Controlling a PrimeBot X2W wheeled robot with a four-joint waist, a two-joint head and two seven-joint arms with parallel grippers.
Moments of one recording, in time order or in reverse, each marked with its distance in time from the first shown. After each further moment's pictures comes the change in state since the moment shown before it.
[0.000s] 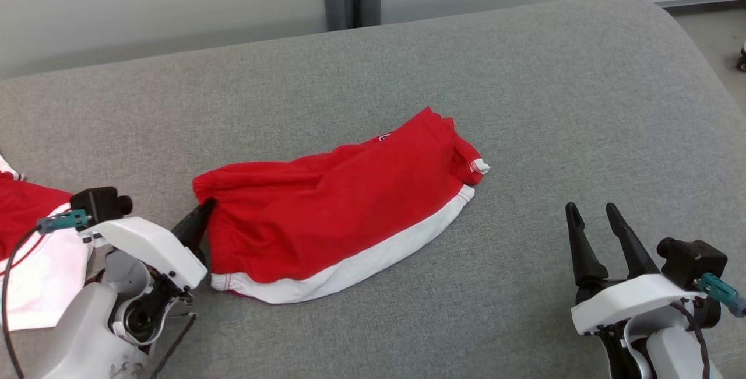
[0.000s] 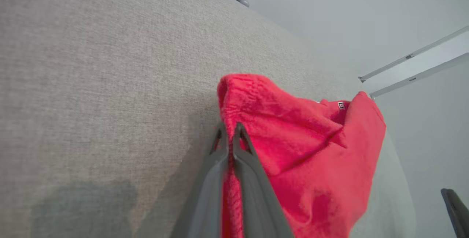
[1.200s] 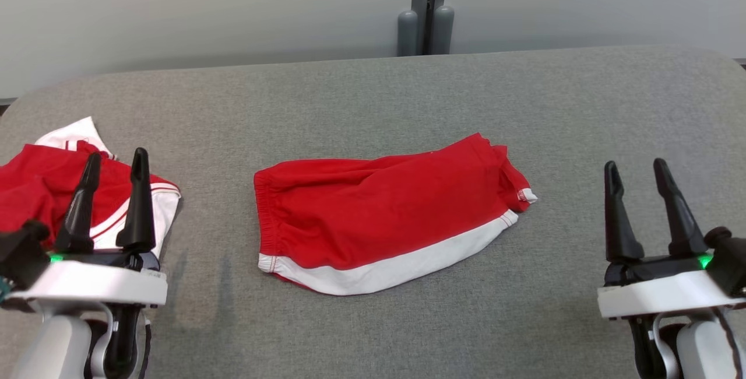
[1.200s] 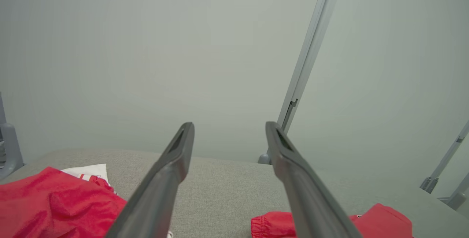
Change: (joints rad) left arm 0.209 0.050 0.176 -0.406 0.389 0.114 -0.466; right arm 0.045 0.020 -0.103 -0.279 -0.155 0.000 -0.038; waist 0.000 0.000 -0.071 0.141
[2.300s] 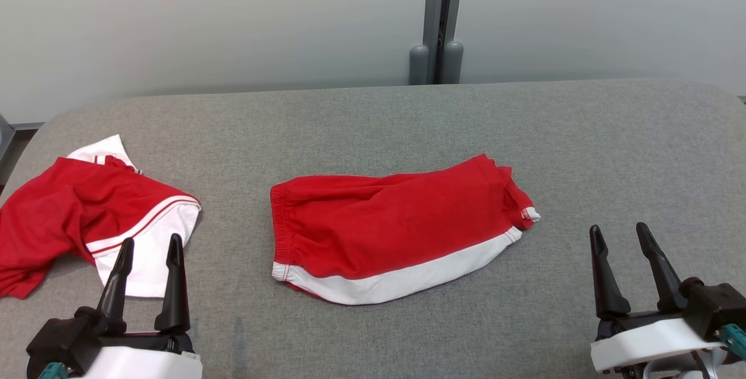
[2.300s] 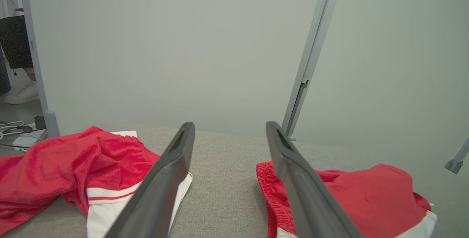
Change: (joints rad) left arm 0.253 -0.271 0.241 -0.064 0.362 -0.124 -0.002; right arm 0.128 0.017 -0.001 0.059 -0.061 0.000 0.000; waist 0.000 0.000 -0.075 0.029
